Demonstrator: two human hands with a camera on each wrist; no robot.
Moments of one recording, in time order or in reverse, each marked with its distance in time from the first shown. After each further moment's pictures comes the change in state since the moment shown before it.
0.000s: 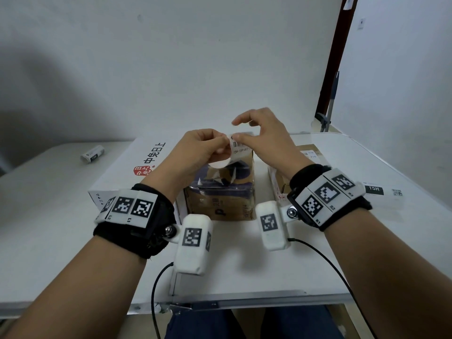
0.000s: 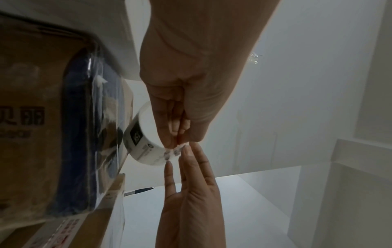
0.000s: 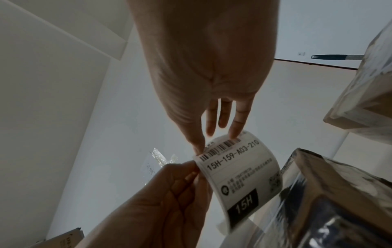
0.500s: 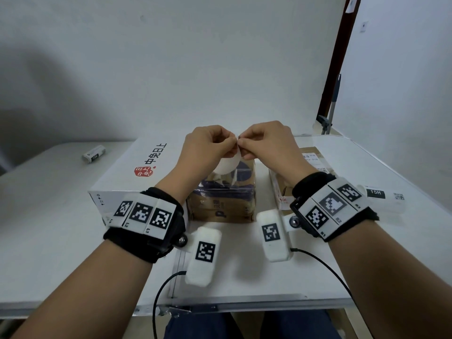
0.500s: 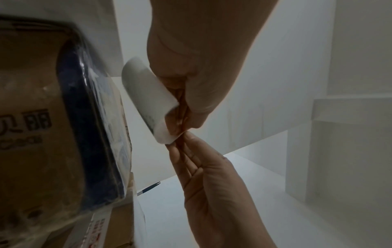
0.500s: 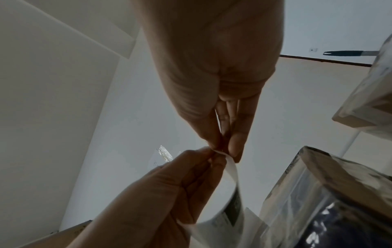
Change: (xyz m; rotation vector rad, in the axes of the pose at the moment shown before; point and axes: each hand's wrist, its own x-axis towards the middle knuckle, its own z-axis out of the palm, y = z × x) left_hand 0.001 -0.003 0.012 0.317 0.142 0.216; right_hand -0.008 -0.008 -0.002 0.140 -0.025 0.166
